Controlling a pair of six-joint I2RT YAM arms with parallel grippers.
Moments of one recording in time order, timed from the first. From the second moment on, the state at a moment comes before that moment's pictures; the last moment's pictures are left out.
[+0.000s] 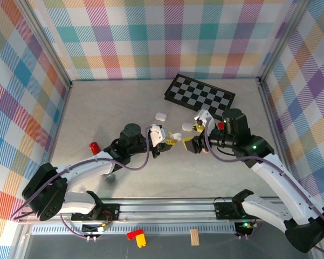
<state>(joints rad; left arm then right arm) -0.74 1.28 0.69 0.33 0.53 0.24 0.55 0.93 1.00 -0.60 -0.52 -0.17</state>
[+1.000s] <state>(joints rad) -0.72 1.24 0.76 0.16 0.75 0.28 0.59 1.07 0.96 -0.60 -0.70 -0.54</state>
